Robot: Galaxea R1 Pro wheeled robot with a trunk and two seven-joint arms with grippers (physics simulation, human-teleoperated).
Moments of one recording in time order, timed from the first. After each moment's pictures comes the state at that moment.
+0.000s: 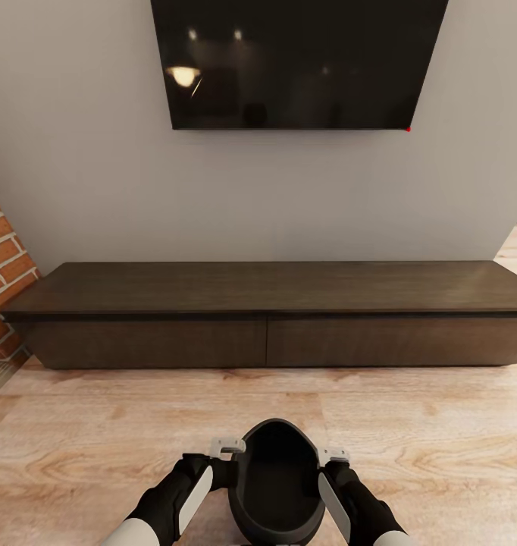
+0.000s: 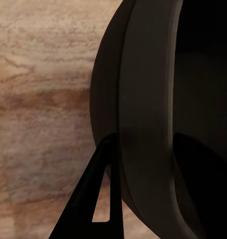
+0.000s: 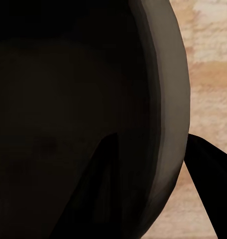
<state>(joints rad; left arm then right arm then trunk) -0.52 -0.16 -0.22 -0.56 0.22 0.51 0.05 -0.48 0.14 0.08 -0.58 -0.15 0.53 -0.20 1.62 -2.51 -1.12</state>
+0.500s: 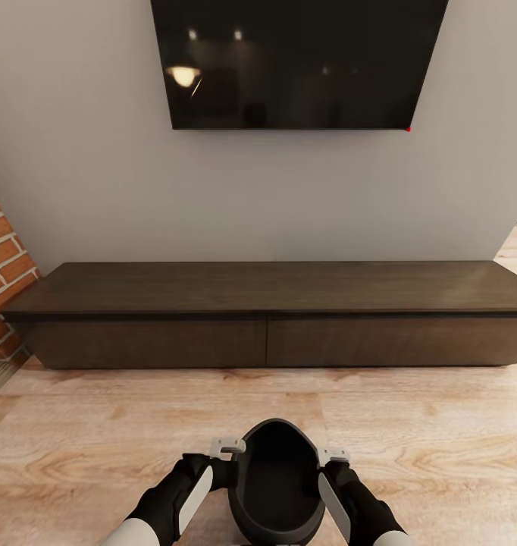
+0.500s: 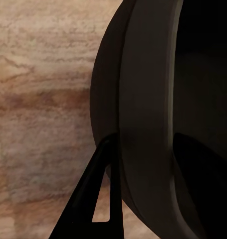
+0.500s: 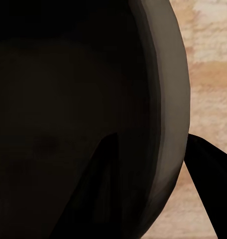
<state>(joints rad) -0.52 -0.16 -0.22 -0.56 0.22 0.51 0.05 -0.48 0.14 0.08 -0.58 -0.15 0.53 -0.20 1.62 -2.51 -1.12</state>
